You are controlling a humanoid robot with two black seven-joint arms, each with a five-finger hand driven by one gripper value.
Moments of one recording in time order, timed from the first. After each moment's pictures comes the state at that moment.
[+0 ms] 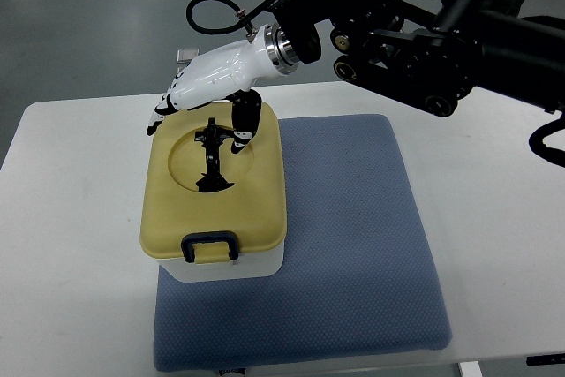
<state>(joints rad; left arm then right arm) 0.03 0.00 -0.02 -0.15 0.02 -0.09 0.05 1.52 -0.10 0.15 0.94 -1.65 0.43 0.52</state>
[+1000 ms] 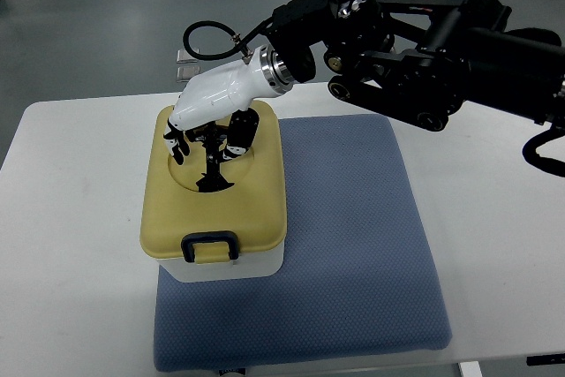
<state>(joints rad) 0.03 0.00 -0.02 -0.15 0.02 -0.09 0.05 1.50 -0.07 0.11 0.94 -1.69 0.39 0.54</state>
